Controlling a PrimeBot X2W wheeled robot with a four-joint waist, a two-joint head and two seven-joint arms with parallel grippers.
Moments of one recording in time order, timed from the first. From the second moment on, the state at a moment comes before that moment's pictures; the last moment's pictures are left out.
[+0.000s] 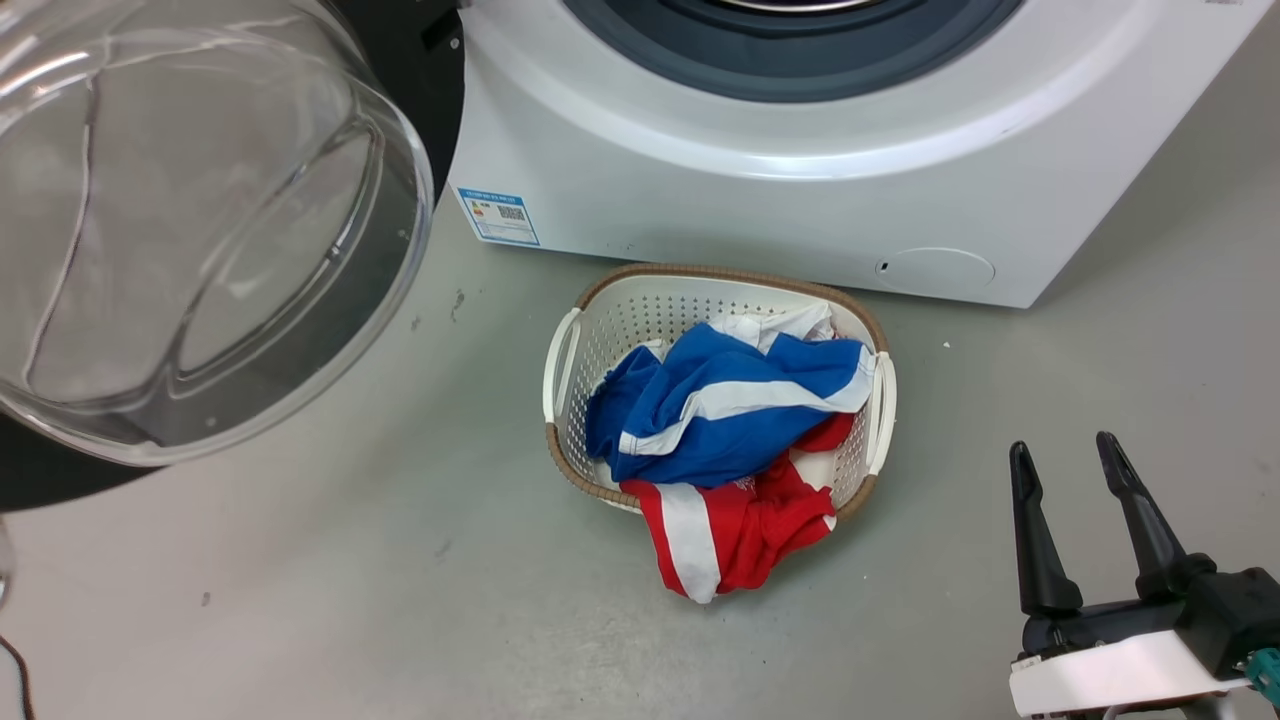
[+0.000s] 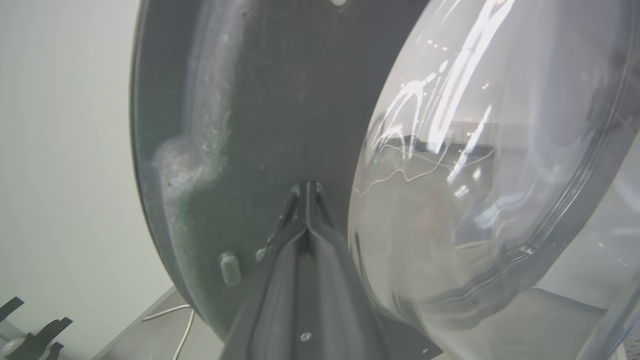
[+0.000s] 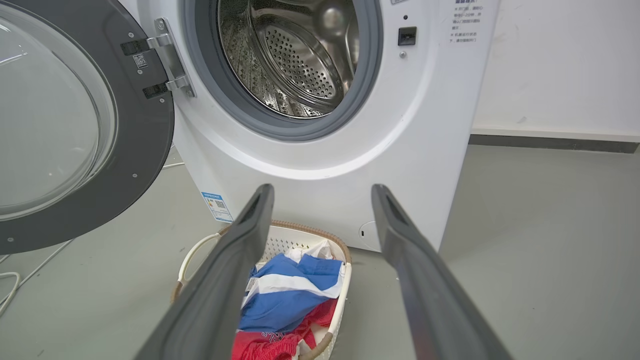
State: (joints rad) left arm -0.23 0.51 0.26 0.35 -0.37 0.10 -0.26; right arm 0.04 -0.05 -0.02 -0.04 0.09 0.13 -0.26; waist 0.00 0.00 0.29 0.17
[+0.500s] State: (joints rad) left arm -0.40 0.59 0.29 0.62 -0.40 0.00 -0.26; right arm 0.02 -0.05 -0.02 -0.02 0.07 0.13 -0.26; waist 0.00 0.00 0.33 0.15
